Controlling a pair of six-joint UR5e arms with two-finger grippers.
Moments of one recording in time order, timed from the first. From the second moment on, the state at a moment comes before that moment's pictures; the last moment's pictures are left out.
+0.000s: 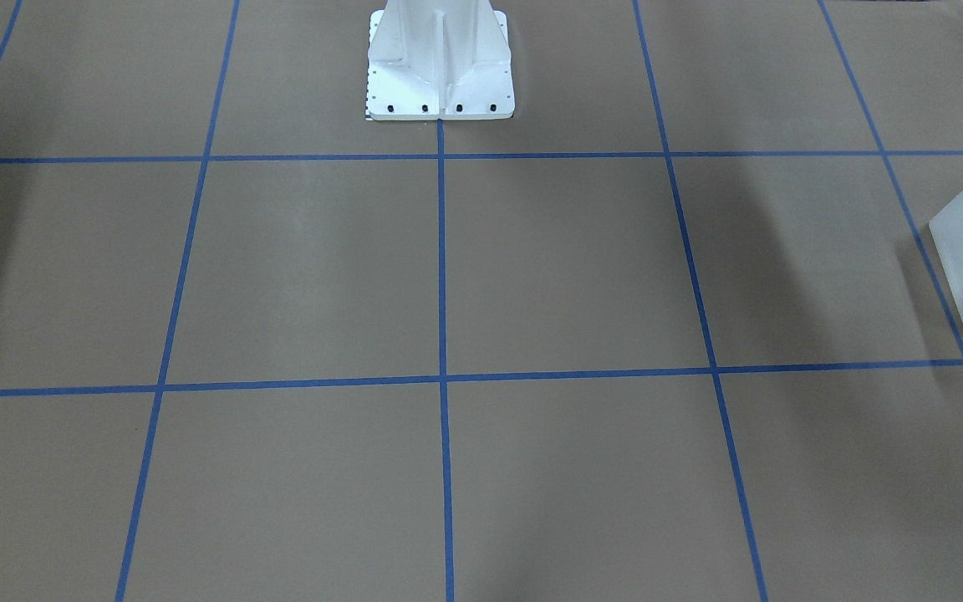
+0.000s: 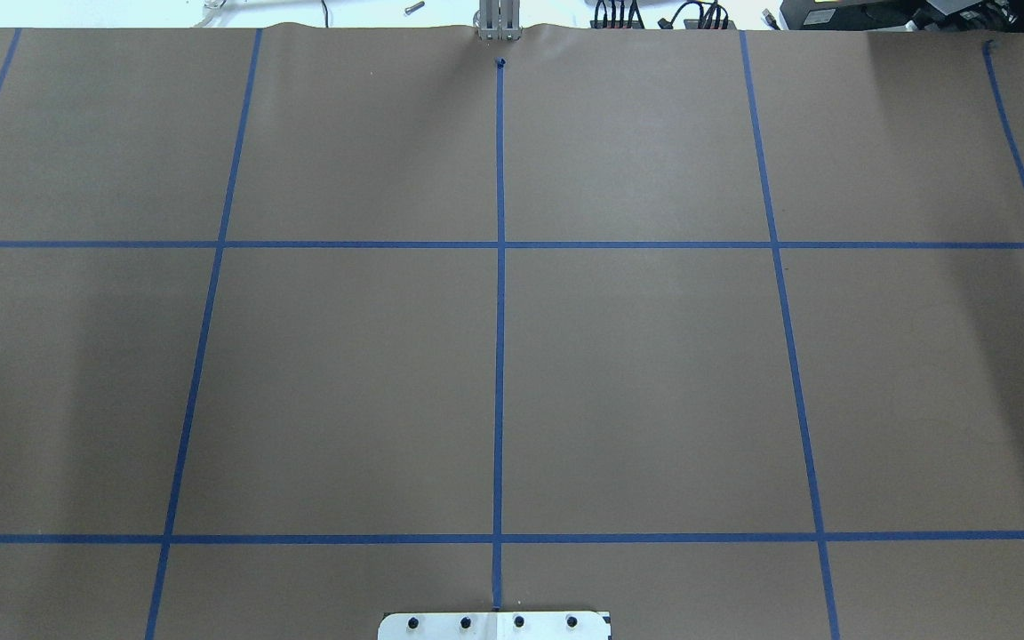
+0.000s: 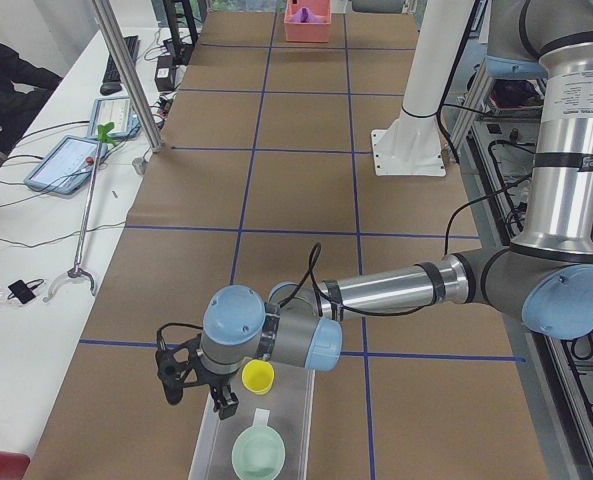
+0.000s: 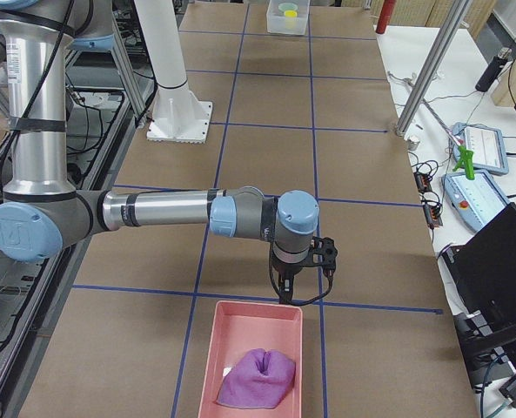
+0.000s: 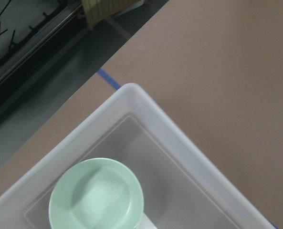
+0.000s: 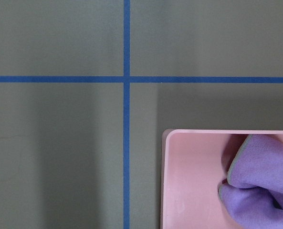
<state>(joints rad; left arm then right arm) -1.72 -1.63 -1.41 -1.98 -2.29 -0.52 1.60 -1.62 1.72 -1.70 2.29 -0.03</state>
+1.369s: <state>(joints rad) -1.53 -1.47 -1.69 -1.87 -2.28 -0.21 1.60 -1.63 1.73 -1.70 2.30 -0.03</state>
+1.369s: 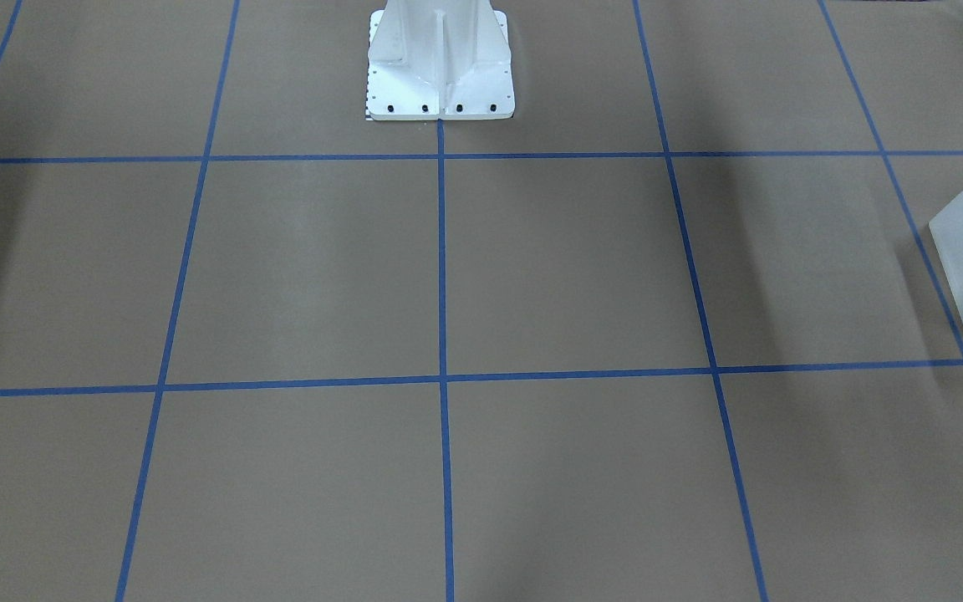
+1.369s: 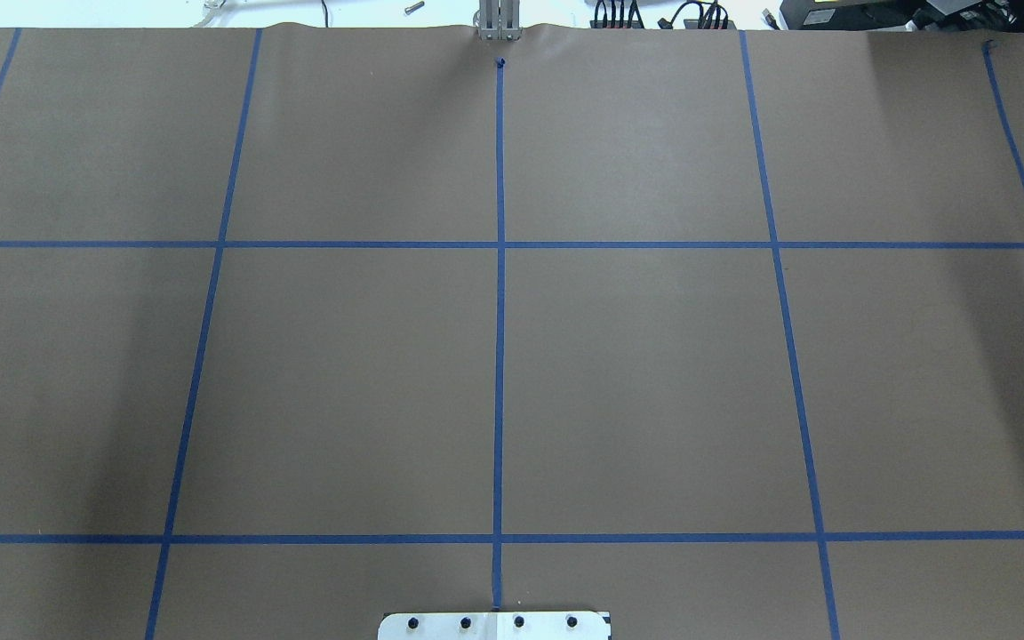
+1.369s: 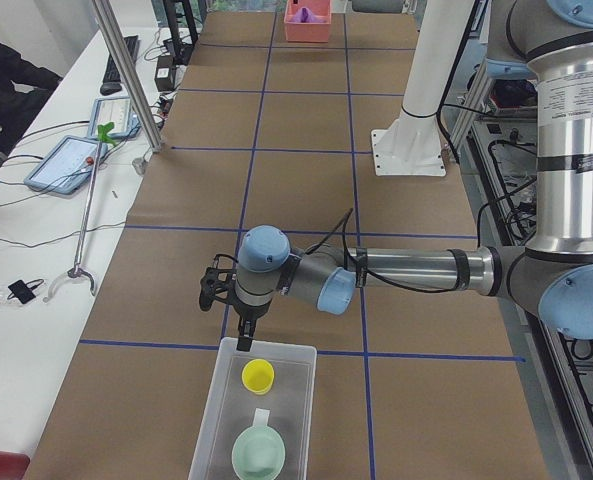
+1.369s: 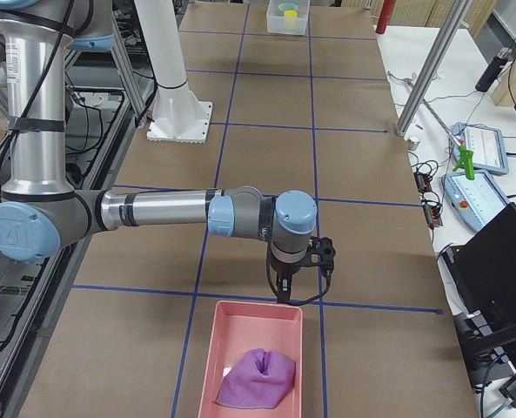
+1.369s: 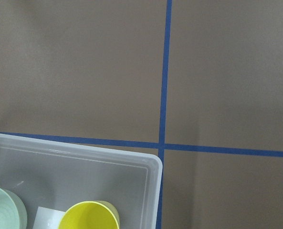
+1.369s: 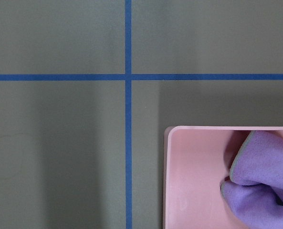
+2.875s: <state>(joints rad) -1.55 -1.49 -1.72 -1.66 -2.29 -0.12 1.60 -1.63 1.72 -1.70 2.30 -0.03</state>
